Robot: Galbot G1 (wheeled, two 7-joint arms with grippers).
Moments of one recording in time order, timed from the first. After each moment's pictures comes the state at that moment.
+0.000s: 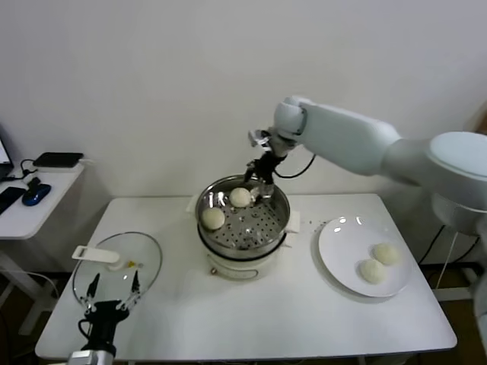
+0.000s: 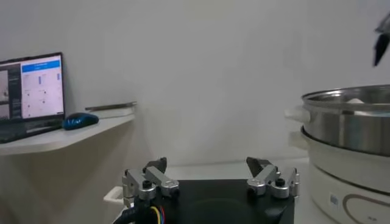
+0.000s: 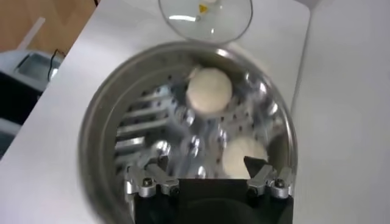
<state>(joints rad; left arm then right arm) 1.69 -1.54 -0.76 -2.02 -0.03 -0.09 0.02 0.67 1.19 -1.40 0.94 0.60 -0.10 -1.20</state>
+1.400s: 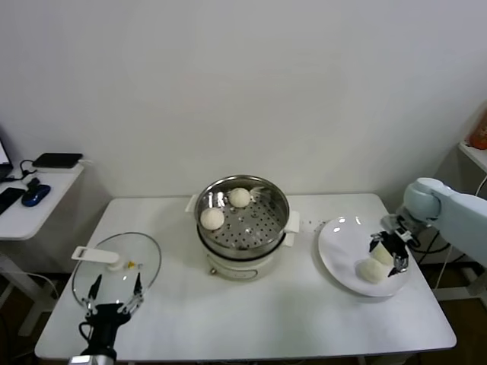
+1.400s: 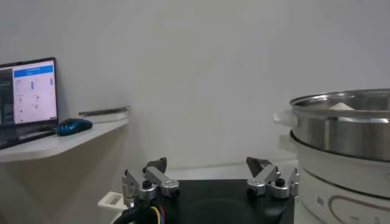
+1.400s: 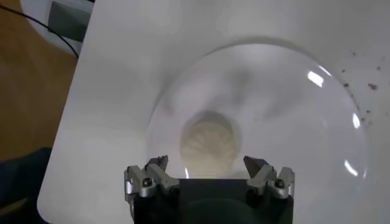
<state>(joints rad) 1.73 -1.54 -0.75 -2.06 -0.03 -0.09 0.03 0.16 0.61 -1.06 1.12 -0.05 0.11 -1.20</state>
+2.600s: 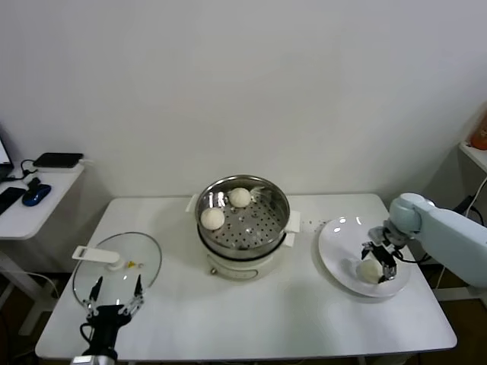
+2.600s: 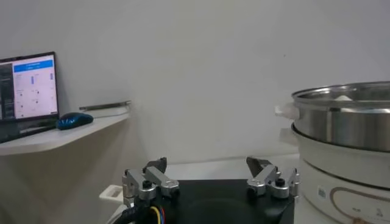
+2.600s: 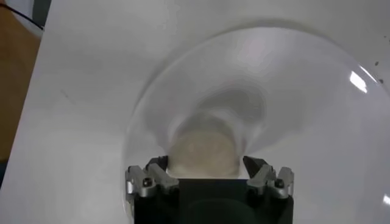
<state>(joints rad) 1.72 -1.54 -0.75 -2.04 -0.03 -0.09 0.03 0.03 0.70 -0.94 1.02 -0.15 0.11 -1.18</state>
